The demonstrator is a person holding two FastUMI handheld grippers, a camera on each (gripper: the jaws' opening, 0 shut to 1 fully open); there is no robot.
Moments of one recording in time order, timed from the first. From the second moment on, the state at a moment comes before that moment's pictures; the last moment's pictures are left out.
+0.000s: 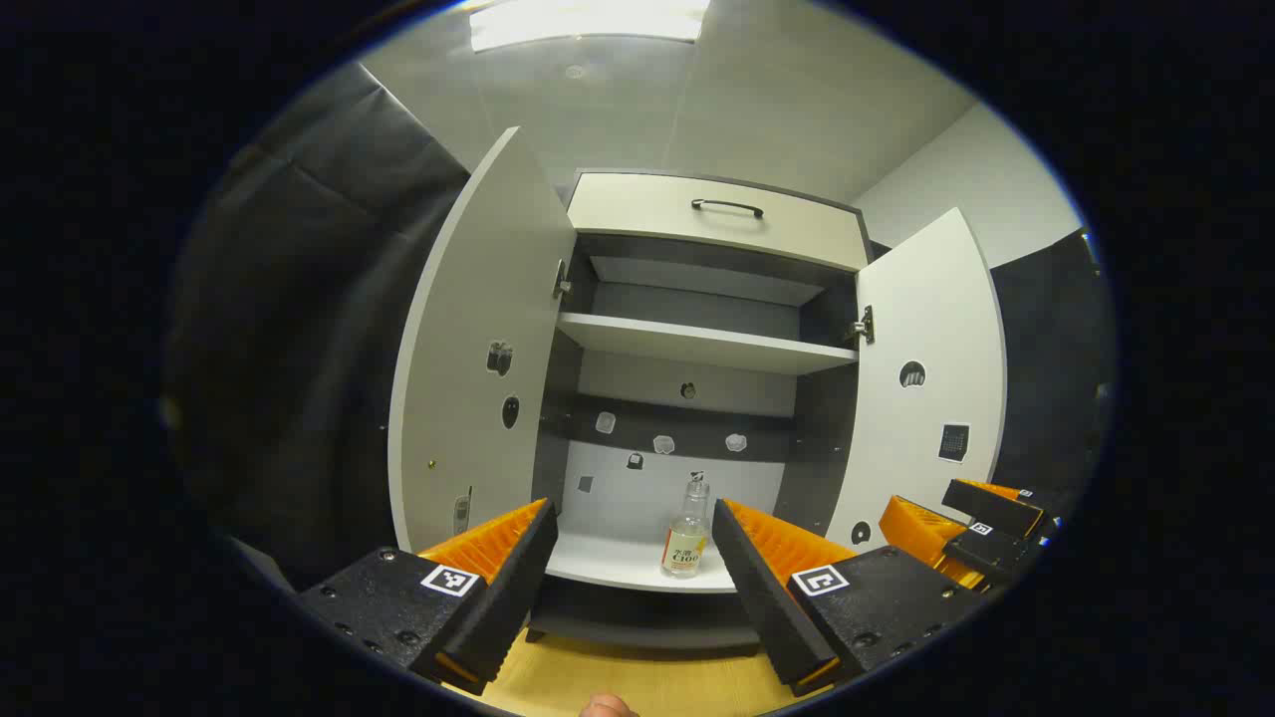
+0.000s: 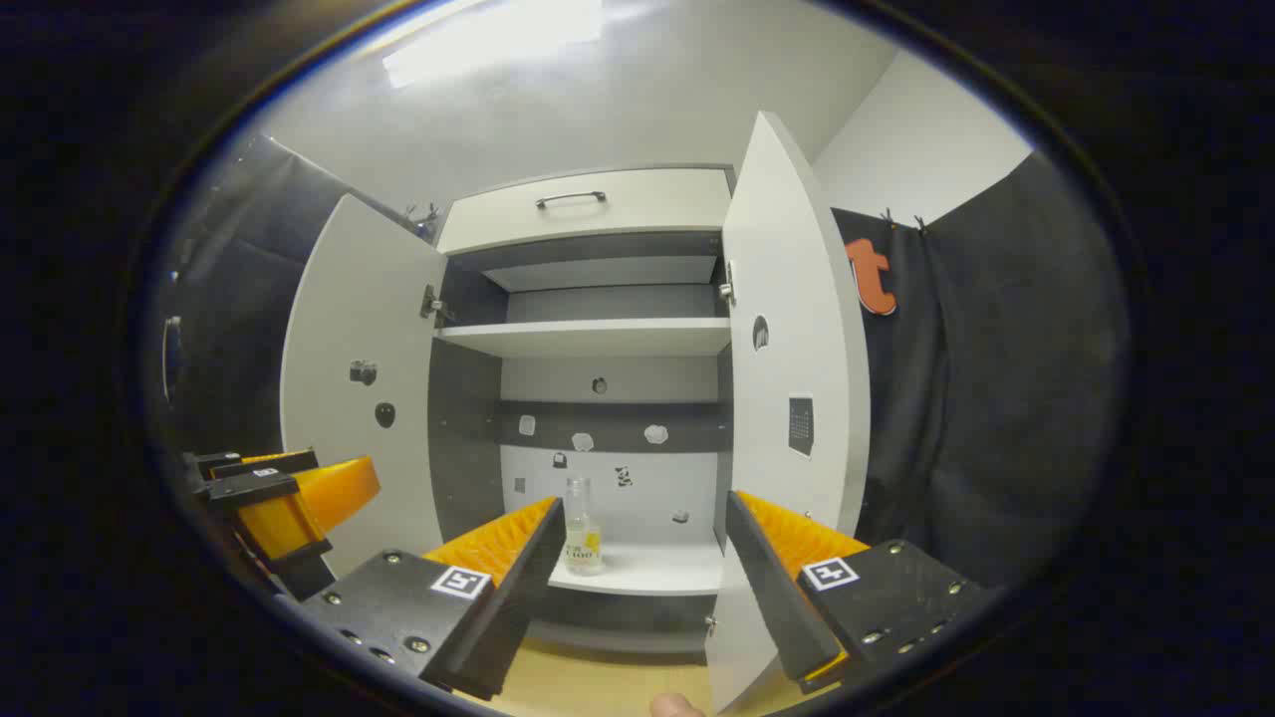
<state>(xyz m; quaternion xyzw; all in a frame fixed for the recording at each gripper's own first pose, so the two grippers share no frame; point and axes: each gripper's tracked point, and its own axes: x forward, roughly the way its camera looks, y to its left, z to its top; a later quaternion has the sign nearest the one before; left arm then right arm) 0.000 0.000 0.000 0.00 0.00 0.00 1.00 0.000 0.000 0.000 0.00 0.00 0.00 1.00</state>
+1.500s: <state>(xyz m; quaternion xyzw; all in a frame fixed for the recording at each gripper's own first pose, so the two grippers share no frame) 0.132 -0.054 -0.051 -0.02 0.05 -0.11 0.99 -0.046 -0.047 0.009 -0.03 -0.02 -0.08 1.00</state>
